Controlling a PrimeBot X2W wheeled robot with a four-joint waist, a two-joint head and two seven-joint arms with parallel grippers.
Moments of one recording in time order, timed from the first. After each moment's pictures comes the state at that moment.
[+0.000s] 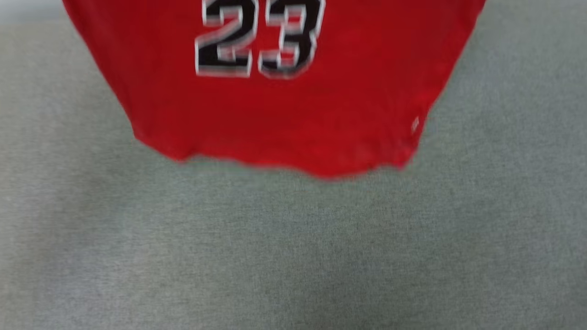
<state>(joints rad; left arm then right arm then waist) -1.05 1.11 -0.24 -0.28 -0.78 0.18 0.26 -1.13 -0.74 0.15 -0.09 0.51 0.13 0.60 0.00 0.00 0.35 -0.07</state>
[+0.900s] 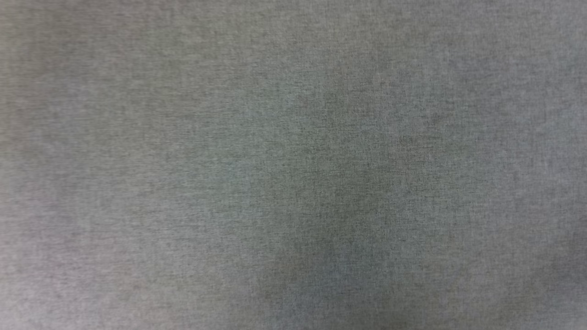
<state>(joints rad) -1.78 0.62 -0.49 0.52 -0.56 -0.02 0.03 -1.63 -0.54 0.32 0.54 0.28 0.13 0.24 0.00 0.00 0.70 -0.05</state>
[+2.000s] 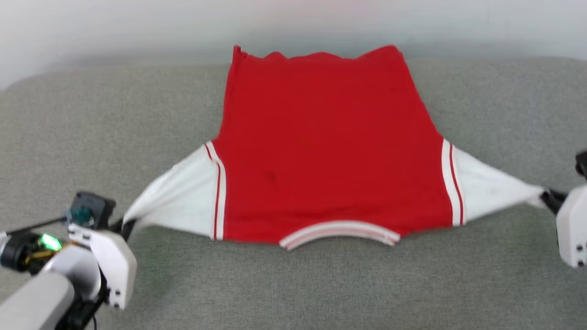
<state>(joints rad) -0.42 0.84 -0.72 0.20 -0.76 0.12 0.17 -0.46 -0.72 0.41 0.37 0.62 0.13 0.42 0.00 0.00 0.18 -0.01</state>
